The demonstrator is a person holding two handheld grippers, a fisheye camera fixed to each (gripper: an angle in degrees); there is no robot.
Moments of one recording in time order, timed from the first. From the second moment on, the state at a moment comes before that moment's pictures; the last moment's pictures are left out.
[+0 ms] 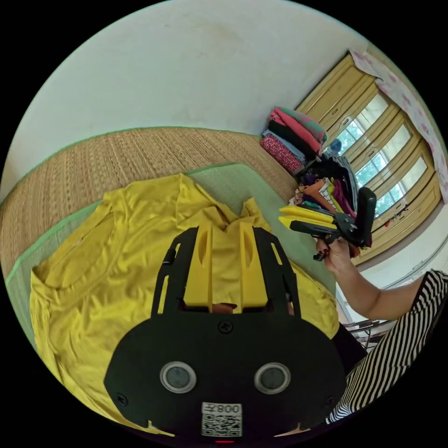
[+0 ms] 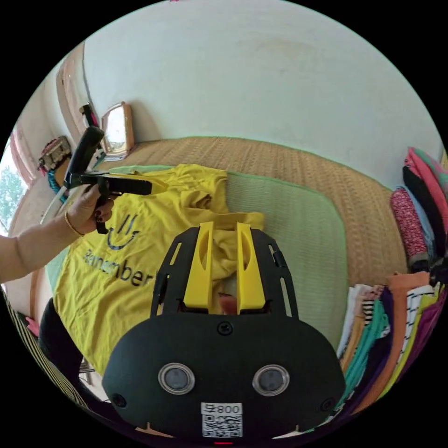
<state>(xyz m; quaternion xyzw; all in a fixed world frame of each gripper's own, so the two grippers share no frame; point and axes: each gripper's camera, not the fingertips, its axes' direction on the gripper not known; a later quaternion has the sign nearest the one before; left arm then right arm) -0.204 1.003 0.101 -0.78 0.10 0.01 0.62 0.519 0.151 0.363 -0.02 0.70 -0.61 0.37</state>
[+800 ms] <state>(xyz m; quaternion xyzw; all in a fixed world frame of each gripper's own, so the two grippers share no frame) -0.113 1.030 0.185 -0.70 0.18 0.07 0.69 0.419 0.138 0.233 0.09 0.60 -0.62 0.50</state>
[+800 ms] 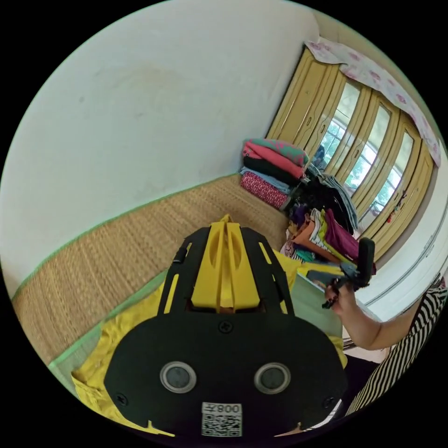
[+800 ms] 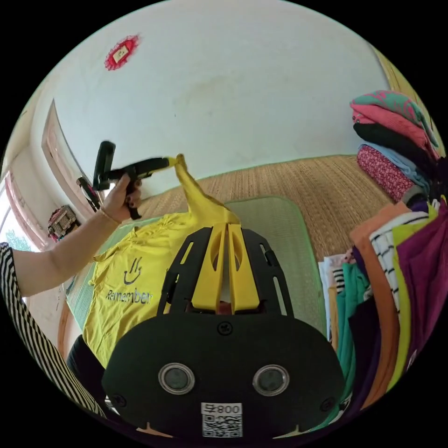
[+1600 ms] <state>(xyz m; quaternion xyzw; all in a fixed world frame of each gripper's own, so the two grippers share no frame) -0.322 0.823 -0.009 -0.75 -0.16 0.00 0.64 0.432 0.070 0.259 0.00 0.63 -0.57 0.53</state>
